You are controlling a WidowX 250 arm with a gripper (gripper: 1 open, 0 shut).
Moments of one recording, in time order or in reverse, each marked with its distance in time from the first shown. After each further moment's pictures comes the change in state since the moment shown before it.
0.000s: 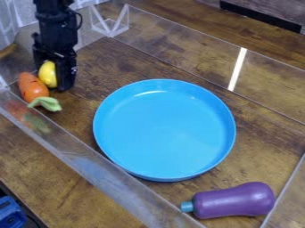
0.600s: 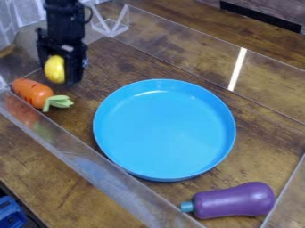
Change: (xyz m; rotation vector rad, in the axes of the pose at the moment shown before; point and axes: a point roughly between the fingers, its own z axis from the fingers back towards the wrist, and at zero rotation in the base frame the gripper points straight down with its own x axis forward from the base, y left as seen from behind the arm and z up) arm 0.009 -0.009 0.022 0.017 0.026 0.107
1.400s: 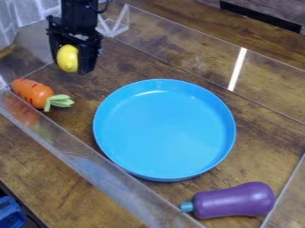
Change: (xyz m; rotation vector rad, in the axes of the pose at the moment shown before) arm 0.014 -0.011 0.011 0.050 -0.023 0.017
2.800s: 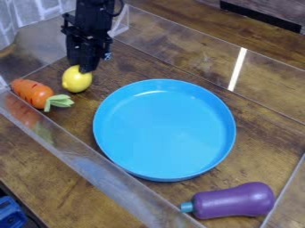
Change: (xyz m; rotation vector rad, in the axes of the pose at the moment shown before) arm 0.010 -0.023 0.004 0.055 0.005 -0.145
